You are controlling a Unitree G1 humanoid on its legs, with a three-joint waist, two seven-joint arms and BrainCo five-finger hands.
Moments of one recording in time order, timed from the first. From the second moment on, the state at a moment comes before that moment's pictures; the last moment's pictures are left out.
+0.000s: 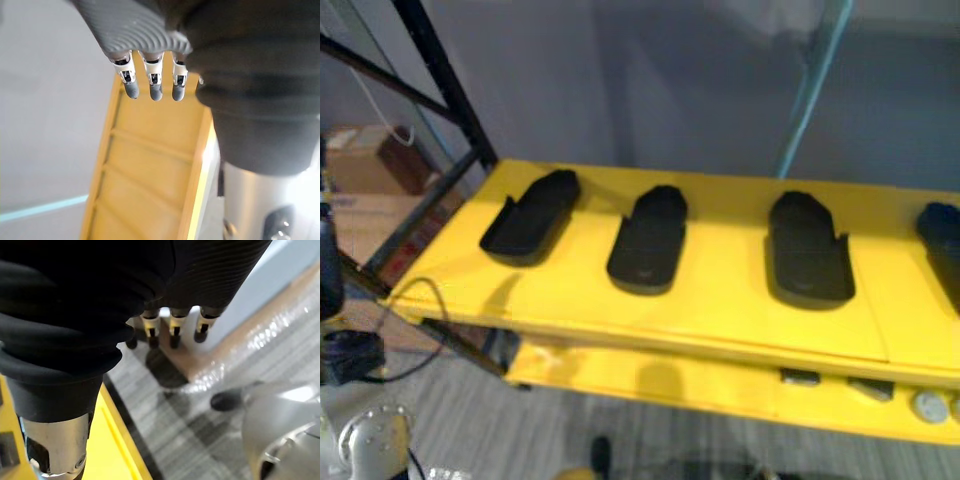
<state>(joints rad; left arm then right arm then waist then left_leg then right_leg) 0.04 0.30 0.42 -0.59 -0.79 -0.37 -0.16 0.07 -0.12 -0.52 1.21 0.26 0.06 -0.13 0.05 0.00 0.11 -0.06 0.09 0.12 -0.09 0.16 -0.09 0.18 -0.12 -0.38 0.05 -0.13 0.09</state>
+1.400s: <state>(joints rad) -0.05 0.77 0.32 0.22 0.12 -0.10 -0.05 0.06 -0.16 -0.55 1.07 0.17 0.13 -0.08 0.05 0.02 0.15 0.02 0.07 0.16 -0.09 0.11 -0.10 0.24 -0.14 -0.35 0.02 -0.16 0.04</state>
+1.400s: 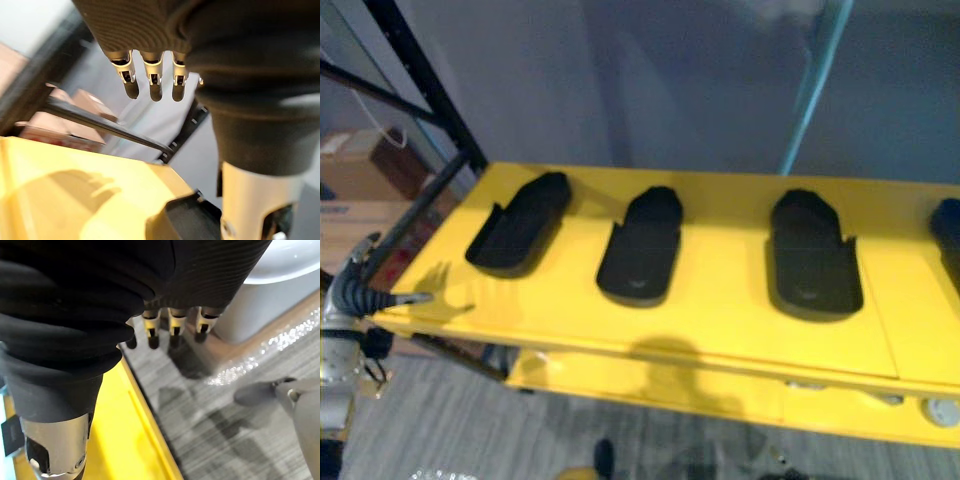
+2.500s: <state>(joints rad) -0.24 0.94 0.12 0.34 0.13 -0.07 -0.52 0.05 -0.18 -0.57 1.07 0.14 0.16 -0.04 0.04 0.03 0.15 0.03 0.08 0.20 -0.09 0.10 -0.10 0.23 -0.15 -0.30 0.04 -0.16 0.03</state>
